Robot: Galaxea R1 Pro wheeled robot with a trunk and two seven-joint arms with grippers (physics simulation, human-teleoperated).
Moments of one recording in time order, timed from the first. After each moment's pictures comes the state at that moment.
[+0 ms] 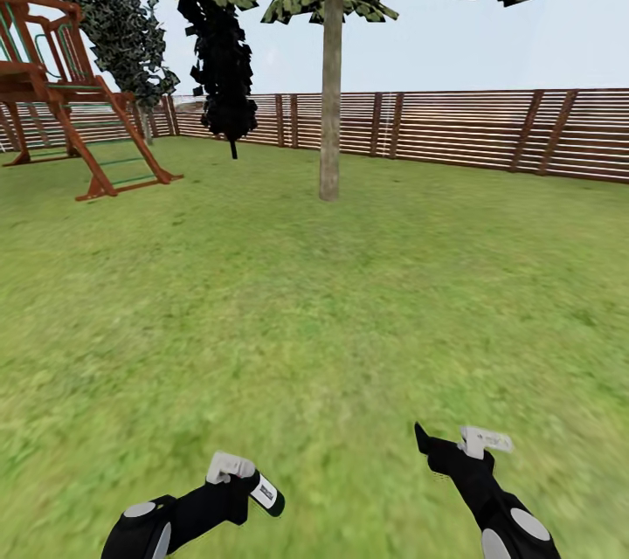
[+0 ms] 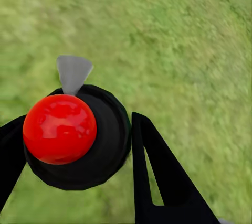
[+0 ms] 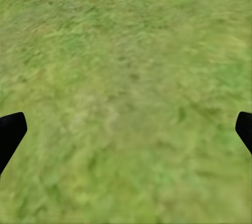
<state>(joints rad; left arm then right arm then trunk) -0.10 -0.05 0.08 -1.28 -0.07 0.52 -0.68 0.00 -0.09 0.07 -1.57 -0.36 0.34 -0.19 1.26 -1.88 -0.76</state>
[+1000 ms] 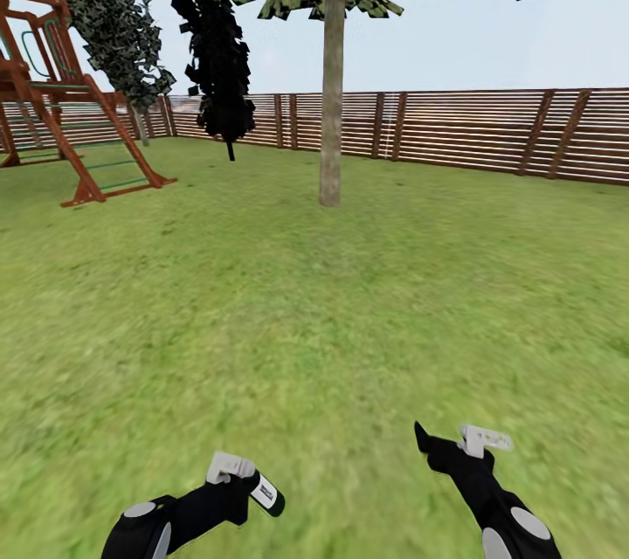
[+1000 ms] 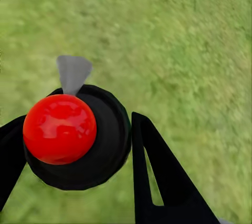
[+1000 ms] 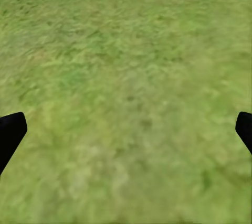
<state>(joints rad) -0.10 -0.05 0.08 -1.28 -0.07 0.52 -0.68 0.00 -0.09 0.07 -1.58 -0.36 0.34 -0.19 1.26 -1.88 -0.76</state>
